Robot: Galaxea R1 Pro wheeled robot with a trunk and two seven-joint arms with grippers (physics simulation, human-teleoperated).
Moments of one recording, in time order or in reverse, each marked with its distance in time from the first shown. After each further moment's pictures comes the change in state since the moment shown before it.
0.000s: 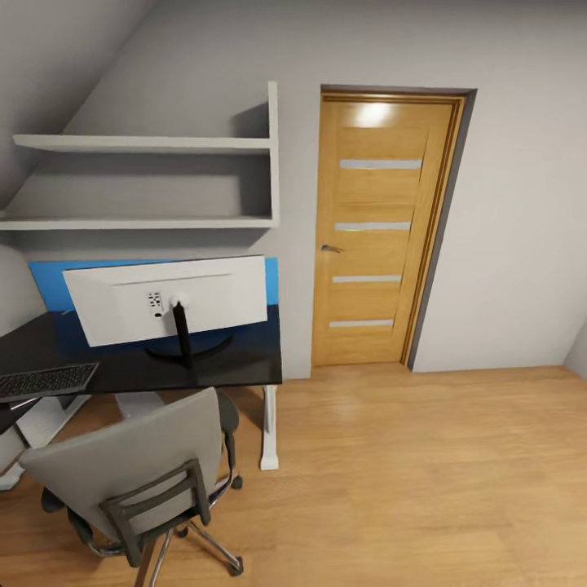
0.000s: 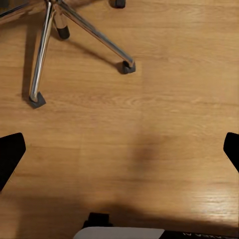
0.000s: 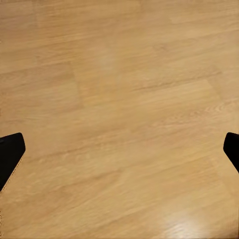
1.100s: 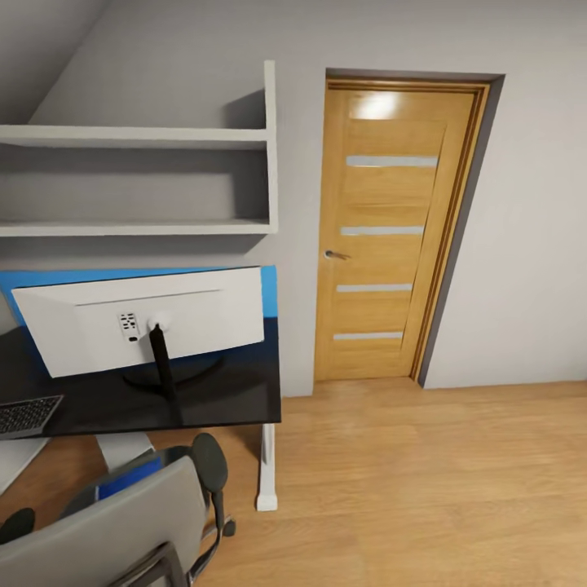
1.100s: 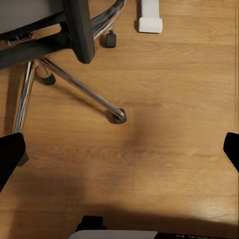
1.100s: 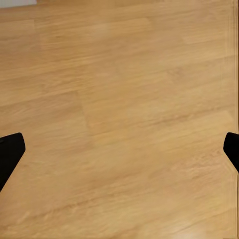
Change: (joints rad) left arm 0.000 -0.014 -0.005 -0.004 -0.004 -0.006 -0.001; right arm 0.000 0.003 -0.001 0.003 0.001 -0.006 -0.002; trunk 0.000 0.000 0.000
